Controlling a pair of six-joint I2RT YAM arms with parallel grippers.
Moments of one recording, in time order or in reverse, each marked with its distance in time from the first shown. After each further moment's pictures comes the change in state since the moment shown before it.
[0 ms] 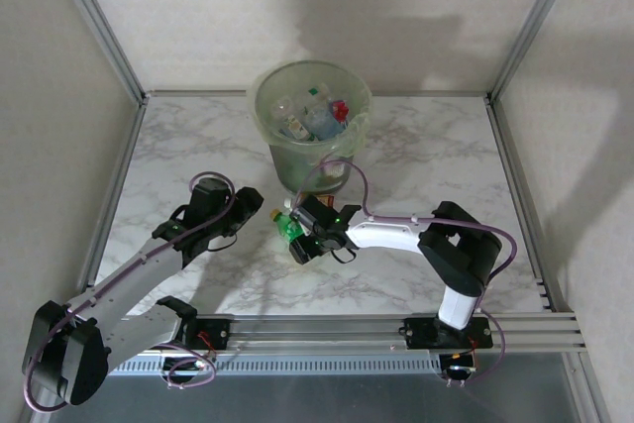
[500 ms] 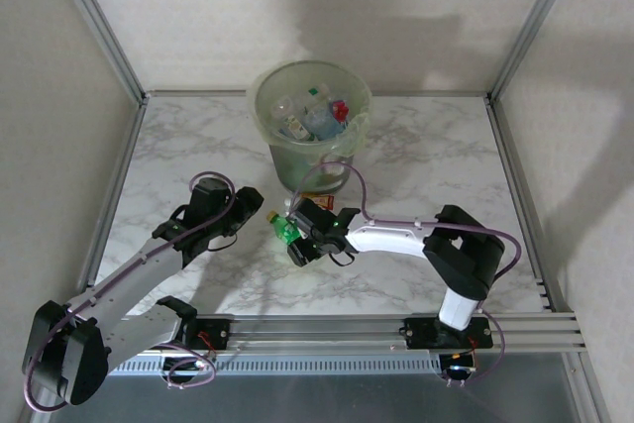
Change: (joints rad) left arm 0.000 0.001 0.000 0.002 0.000 0.000; right arm 0.042 -0.037 0.004 -0.022 0.032 0.008
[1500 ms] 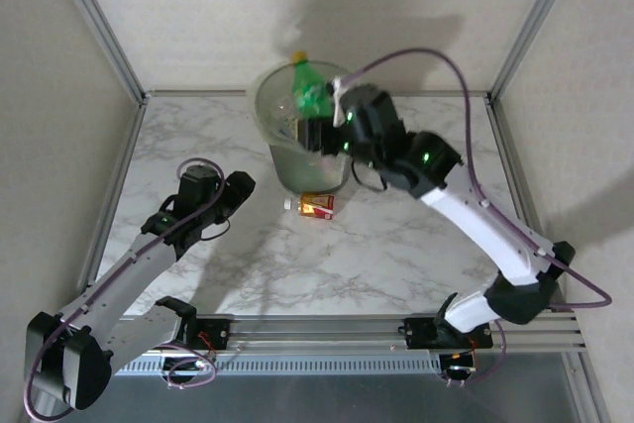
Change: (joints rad) left arm 0.060 -0.021 0.106 -0.070 -0.026 0.041; right arm -0.190 -0.226 0.829 -0.404 0.196 0.095
